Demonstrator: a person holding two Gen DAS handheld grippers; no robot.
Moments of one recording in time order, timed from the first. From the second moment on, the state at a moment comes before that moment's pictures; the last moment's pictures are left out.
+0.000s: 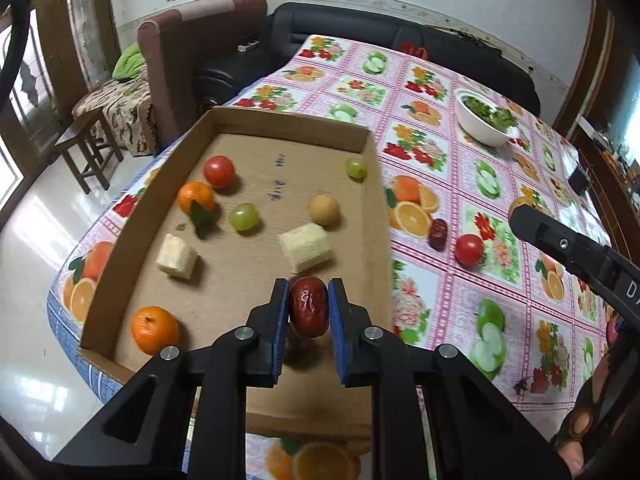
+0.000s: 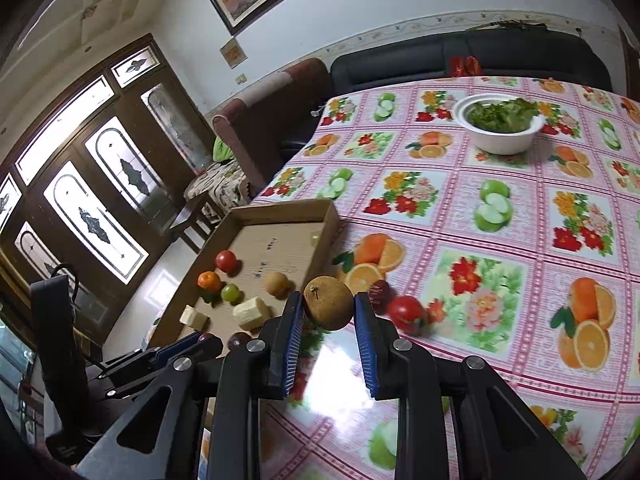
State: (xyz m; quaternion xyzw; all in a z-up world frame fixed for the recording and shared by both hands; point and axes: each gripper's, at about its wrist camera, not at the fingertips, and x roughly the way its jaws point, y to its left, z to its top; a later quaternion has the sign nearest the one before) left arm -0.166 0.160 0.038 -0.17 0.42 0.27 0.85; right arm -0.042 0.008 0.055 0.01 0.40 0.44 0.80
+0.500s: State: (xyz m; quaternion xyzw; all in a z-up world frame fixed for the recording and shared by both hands) left arm -0.204 0.206 0.018 -0.22 0.43 0.29 0.83; right arm -0.050 0.054 0.046 -0.01 0.41 0.47 0.78
